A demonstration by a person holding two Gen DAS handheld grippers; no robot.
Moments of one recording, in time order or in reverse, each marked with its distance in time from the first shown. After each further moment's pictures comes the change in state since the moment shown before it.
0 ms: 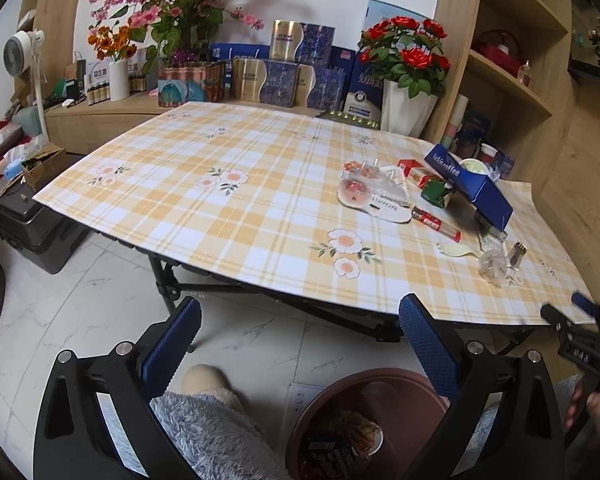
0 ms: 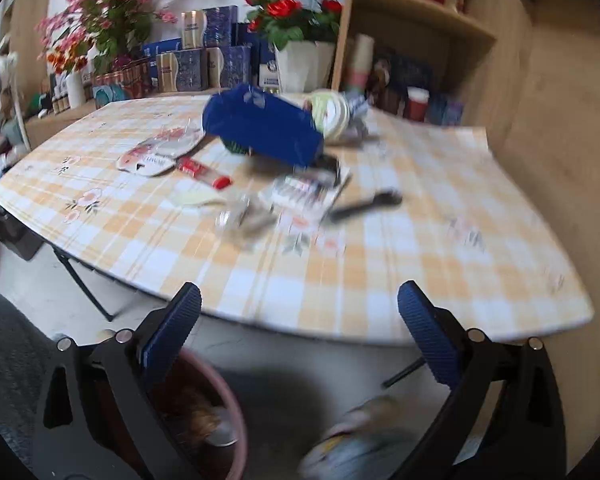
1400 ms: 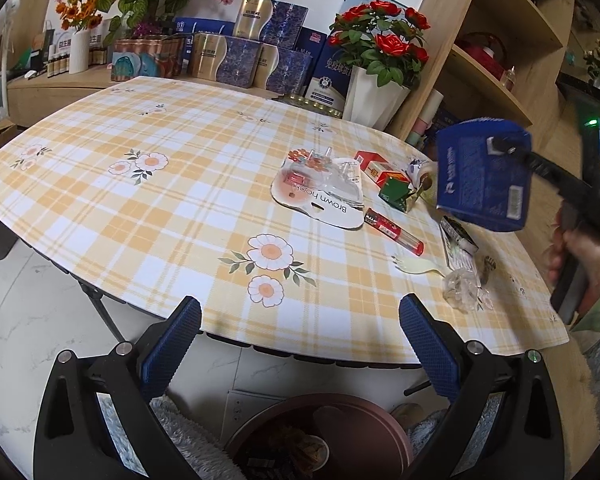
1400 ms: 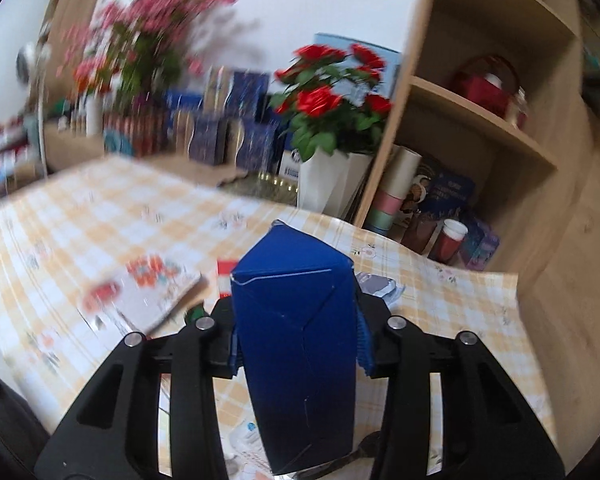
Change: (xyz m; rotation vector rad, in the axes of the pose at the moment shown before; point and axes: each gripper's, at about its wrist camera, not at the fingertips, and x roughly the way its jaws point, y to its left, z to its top) left arm 0.064 -0.038 0.016 -0.058 0.056 -0.166; right arm 0.070 -0.016 0.182 -0.122 -0.236 0.074
